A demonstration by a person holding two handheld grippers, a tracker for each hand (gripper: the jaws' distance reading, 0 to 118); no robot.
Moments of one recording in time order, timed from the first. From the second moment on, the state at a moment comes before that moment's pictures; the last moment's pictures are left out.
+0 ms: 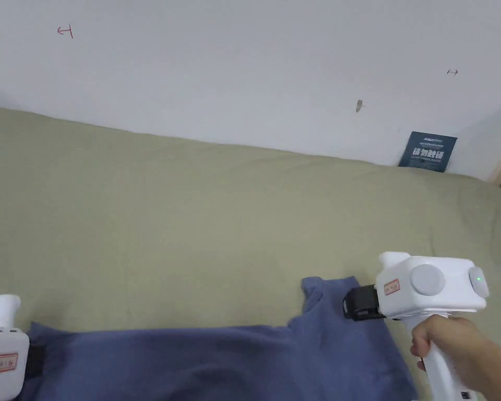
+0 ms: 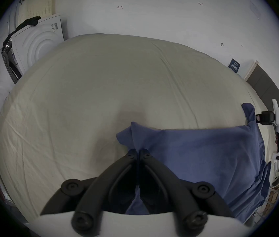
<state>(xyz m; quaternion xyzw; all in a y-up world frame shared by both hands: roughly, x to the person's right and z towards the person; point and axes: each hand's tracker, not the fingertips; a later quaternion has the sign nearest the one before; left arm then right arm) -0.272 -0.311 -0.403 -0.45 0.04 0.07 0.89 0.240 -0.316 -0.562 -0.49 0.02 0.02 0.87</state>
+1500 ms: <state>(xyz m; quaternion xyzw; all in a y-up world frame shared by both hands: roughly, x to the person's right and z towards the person) -0.329 -0.239 -0.179 -0.40 -0.10 0.05 0.91 0.257 -0.187 -0.185 -0.44 0.06 -0.10 0.89</state>
